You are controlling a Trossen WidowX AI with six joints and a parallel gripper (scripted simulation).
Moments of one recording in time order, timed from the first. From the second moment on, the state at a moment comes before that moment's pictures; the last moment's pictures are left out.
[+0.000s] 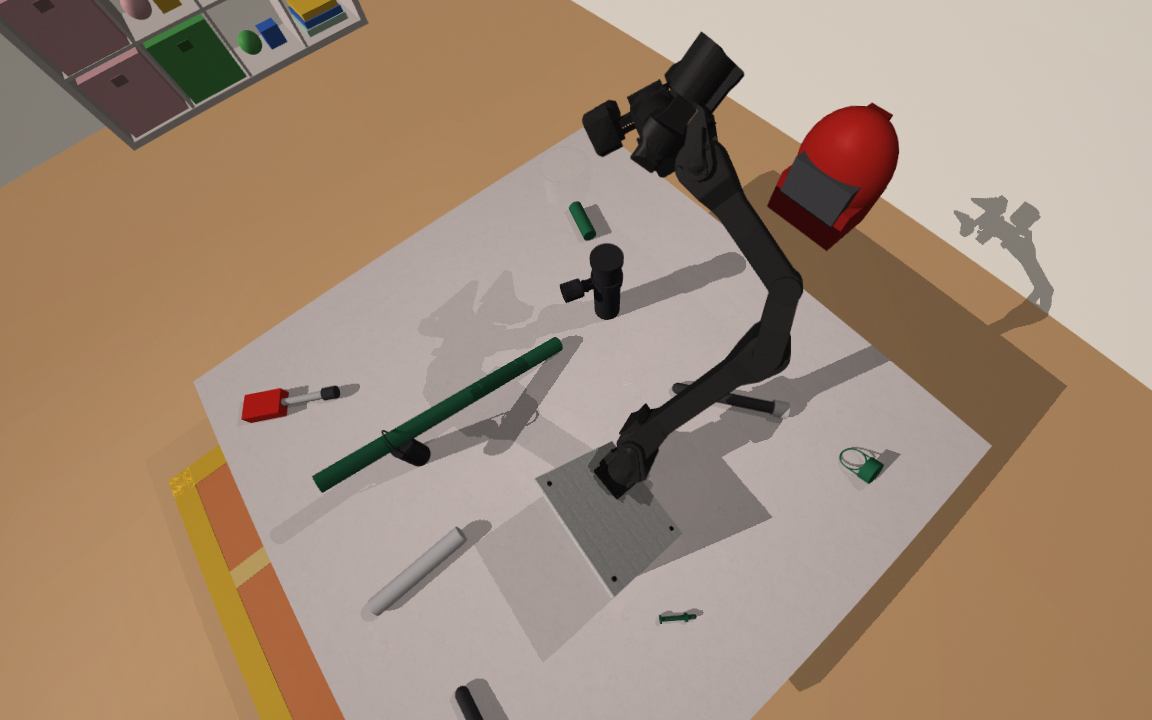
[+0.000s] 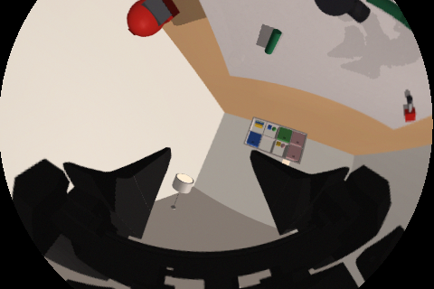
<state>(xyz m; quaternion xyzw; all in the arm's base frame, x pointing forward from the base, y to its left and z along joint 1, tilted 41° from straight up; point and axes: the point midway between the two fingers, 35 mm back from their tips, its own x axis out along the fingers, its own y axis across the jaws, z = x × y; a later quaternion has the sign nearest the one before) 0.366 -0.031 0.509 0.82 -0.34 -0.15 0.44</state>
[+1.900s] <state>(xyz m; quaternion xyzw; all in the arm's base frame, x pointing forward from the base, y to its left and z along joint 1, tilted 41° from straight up) 0.328 0.032 0.160 0.54 -0.52 0.05 -0.66</state>
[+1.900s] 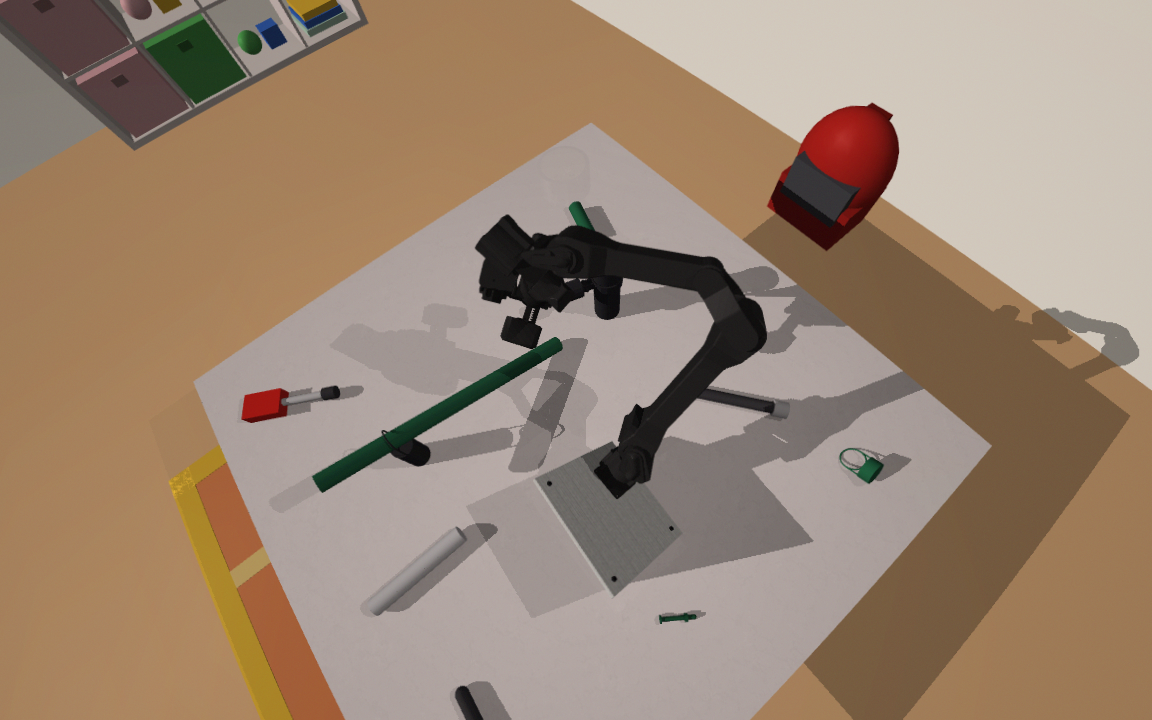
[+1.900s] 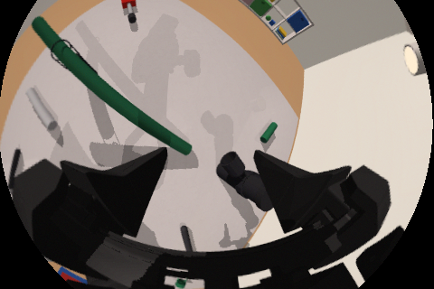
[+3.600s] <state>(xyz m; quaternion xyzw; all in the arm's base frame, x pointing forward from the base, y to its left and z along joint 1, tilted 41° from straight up) 0.337 -0.089 0.153 0.73 -0.53 -0.07 -0.43</state>
